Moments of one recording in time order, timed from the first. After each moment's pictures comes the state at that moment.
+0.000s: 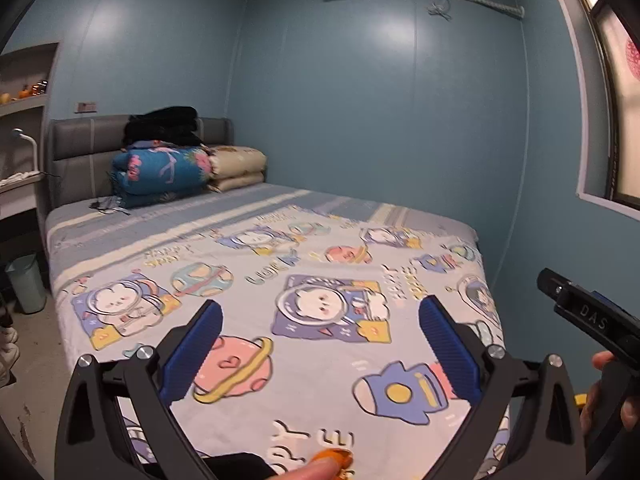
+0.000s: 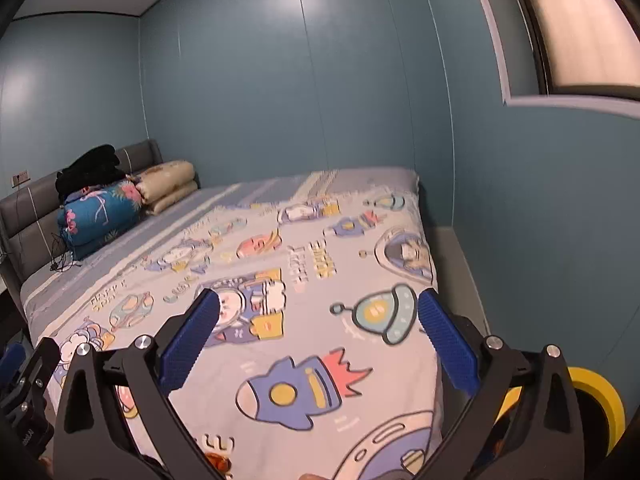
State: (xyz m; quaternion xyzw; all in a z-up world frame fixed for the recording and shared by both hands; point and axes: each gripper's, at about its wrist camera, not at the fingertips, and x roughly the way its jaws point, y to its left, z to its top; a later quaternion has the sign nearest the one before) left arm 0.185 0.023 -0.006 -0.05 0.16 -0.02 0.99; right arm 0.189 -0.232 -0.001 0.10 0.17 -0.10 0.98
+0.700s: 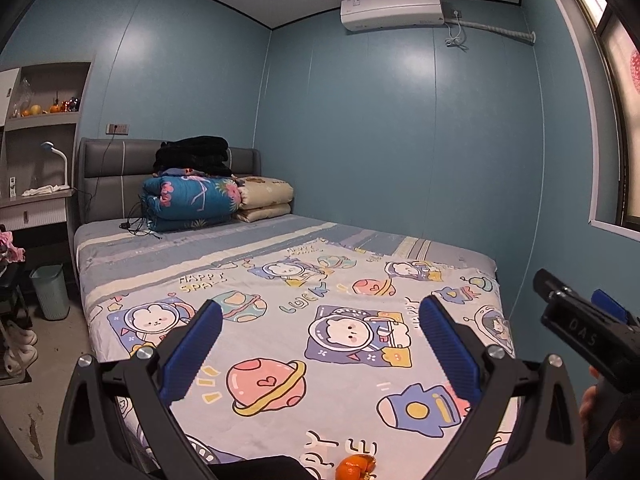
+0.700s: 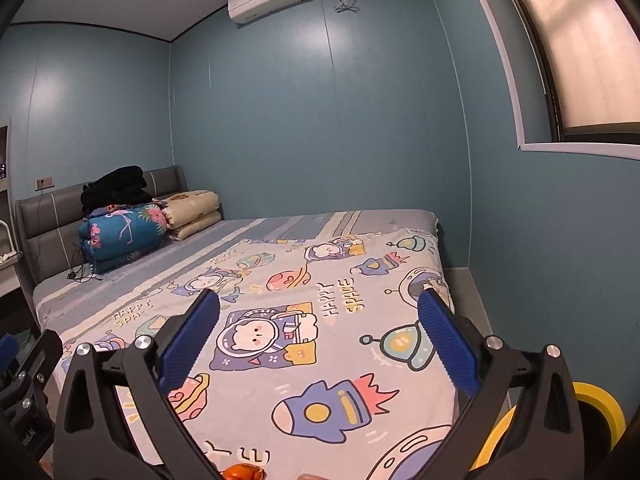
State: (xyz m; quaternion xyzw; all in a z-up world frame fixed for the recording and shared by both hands) left arm 0.133 0.045 0.024 -0.05 0.10 0.03 0.99; right arm 0.146 -0.188 0.027 0.08 0.10 -0.07 0.99
